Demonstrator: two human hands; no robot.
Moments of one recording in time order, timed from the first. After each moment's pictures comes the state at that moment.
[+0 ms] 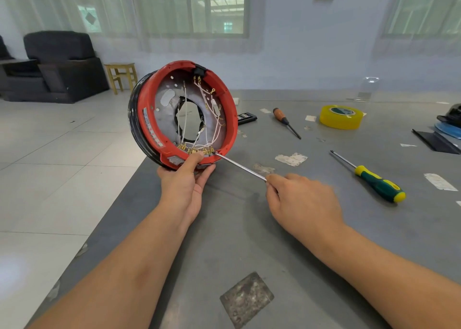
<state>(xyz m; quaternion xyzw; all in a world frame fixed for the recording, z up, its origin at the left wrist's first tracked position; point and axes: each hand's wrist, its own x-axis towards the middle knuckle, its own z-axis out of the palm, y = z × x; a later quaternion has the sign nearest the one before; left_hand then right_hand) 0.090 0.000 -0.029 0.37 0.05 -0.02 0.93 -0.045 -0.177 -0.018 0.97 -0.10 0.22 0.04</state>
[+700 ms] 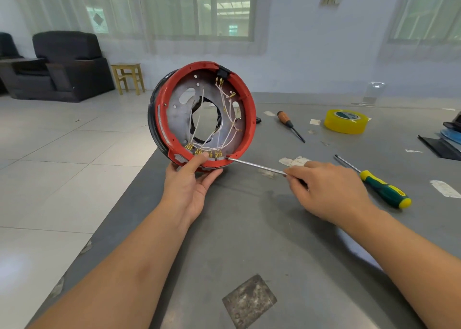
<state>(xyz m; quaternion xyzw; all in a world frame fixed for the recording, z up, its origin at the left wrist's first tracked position) 0.093 0.009 -0.031 0.37 0.02 -0.09 0.92 -0.039 -0.225 0.006 0.97 -0.05 0.21 0.05</state>
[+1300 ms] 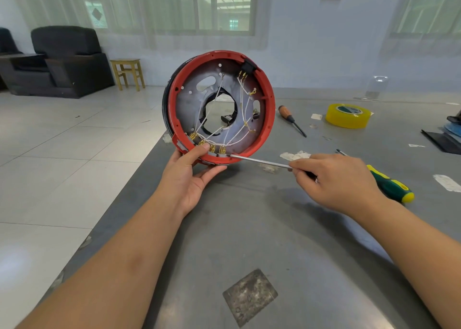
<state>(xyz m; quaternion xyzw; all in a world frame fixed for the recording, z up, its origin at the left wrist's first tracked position) 0.098 0.018 -0.028 0.41 -0.03 -0.14 0.90 -0.037 -0.243 0.005 0.97 0.00 0.25 0.04</state>
